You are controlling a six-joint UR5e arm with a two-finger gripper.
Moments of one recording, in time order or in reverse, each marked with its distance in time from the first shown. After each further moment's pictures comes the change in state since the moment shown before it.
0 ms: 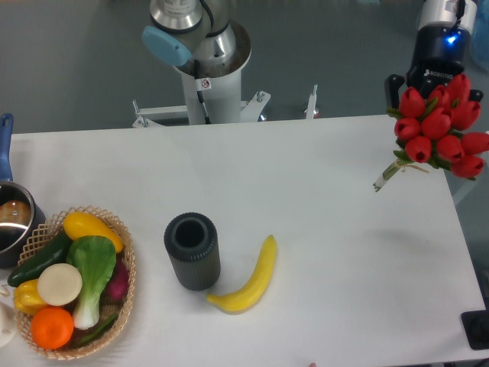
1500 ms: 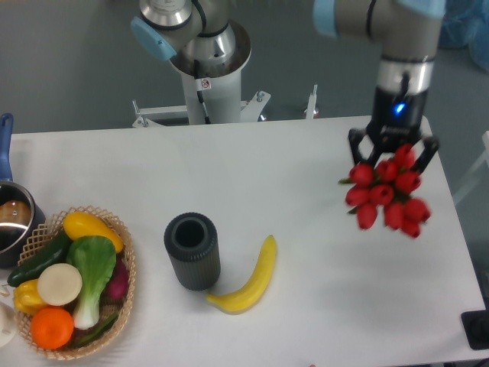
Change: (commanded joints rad) arm -0.328 -0.147 0.052 -0.005 0.713 0.045
